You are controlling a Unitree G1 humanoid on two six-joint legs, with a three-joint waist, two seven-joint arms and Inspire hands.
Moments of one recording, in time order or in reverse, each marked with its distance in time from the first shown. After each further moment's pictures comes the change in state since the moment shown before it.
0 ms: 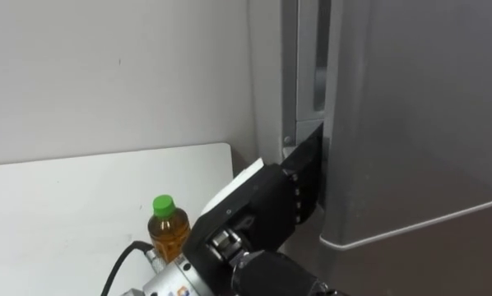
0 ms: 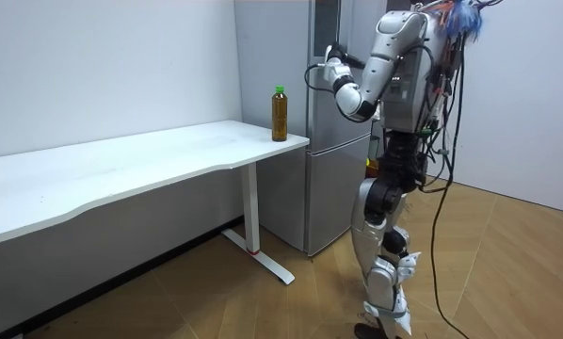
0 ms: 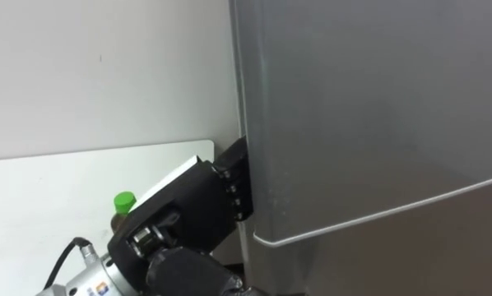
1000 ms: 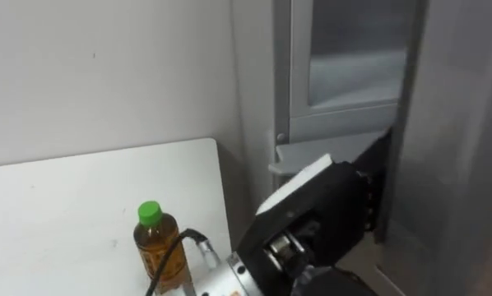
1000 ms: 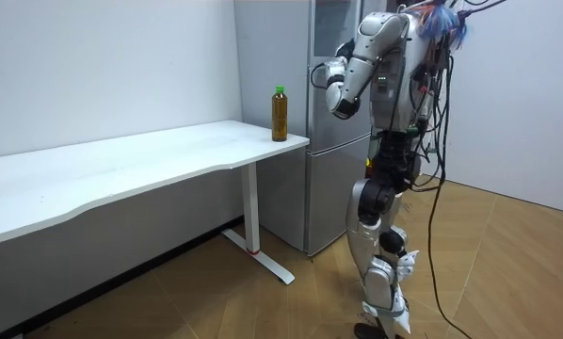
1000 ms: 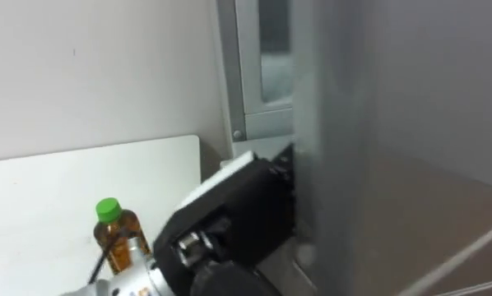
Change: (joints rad) left arm -0.127 -0.051 -0.185 0.009 -0.045 -0.024 -0.047; right arm -0.040 -0.010 0.074 0.003 0.006 -0.016 -0.024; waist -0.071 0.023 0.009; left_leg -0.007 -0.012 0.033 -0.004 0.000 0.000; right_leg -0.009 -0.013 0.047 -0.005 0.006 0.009
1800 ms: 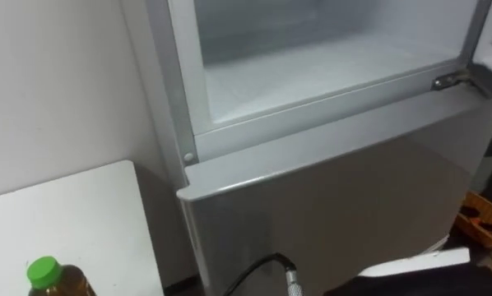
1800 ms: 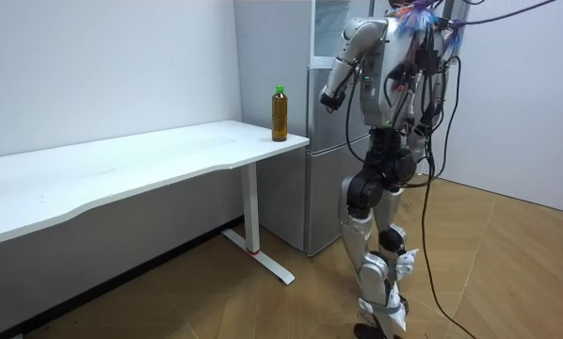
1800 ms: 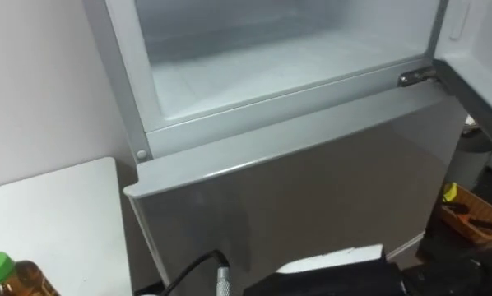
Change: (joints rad) left arm -0.095 -0.031 -0.169 0.203 -0.033 -0.005 -0.196; right arm -0.003 -0.006 -0.047 -0.011 0.037 0.000 0.040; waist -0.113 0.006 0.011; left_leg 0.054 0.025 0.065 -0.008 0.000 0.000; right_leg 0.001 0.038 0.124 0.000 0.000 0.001
